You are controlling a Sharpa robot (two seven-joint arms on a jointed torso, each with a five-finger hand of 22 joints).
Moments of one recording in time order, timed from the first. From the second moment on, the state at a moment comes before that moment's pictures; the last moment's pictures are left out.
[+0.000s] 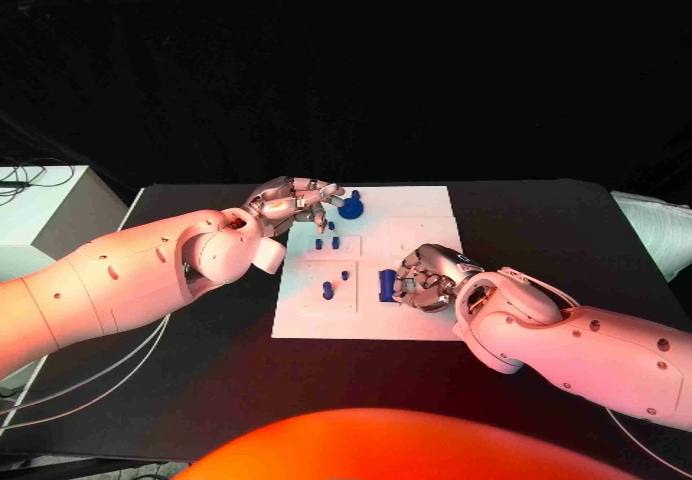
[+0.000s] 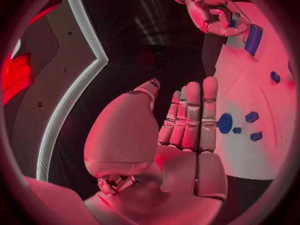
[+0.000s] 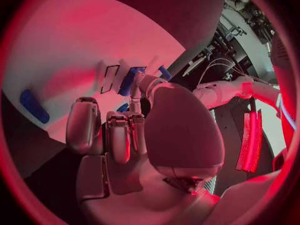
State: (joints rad) left arm 0.87 -0.89 0.26 1.44 -0.20 -0.02 0.24; left_hand 1.39 -0.15 0.25 0.28 0.17 0.83 0.21 0.28 0.29 0.90 0.14 0.47 0.15 1.01 0.07 1.11 0.51 0.17 1.00 0.17 0.94 0.81; right arm 1.05 -0.67 -0.15 1.59 -1.38 -0.43 -0.36; right_hand 1.38 -0.25 0.52 0.20 0.07 1.08 0.02 0.49 0.54 1.47 -0.04 1.56 1.31 1.47 -0.09 1.57 1.31 0.08 1.47 0.01 1.20 1.31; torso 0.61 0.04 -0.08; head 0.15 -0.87
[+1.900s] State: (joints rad) left arm 0.85 -0.89 0.26 1.44 -0.20 0.01 0.26; left_hand 1.38 -0.15 0.19 0.29 0.16 0.82 0.20 0.30 0.29 0.91 0.13 0.52 0.17 1.01 0.07 1.11 0.51 0.17 1.00 0.17 0.94 0.81; right arm 1.08 -0.91 -0.14 1.63 -1.36 -0.41 -0.45; right_hand 1.21 -0.16 0.09 0.30 0.14 1.03 0.08 0.31 0.45 1.47 0.02 1.56 1.31 1.47 -0.05 1.57 1.31 0.08 1.47 0.05 1.20 1.31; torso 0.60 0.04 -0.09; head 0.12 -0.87
